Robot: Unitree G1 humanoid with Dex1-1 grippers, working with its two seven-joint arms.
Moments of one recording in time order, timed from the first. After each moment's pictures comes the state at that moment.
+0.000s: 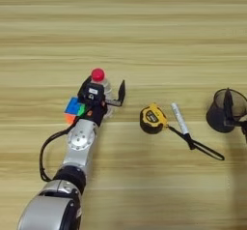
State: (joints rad) left arm -0.40 0.03 0.03 0.97 -0.04 -0.68 -0.18; right arm 0.01 -0.14 -0.20 0.35 0.12 -0.60 0.13
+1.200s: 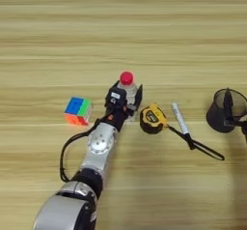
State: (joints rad) left arm -0.41 -0.09 -0.03 1.02 0.01 -0.71 -0.19; right arm 0.01 -0.14 -0.20 0.35 0.12 -0.60 0.13
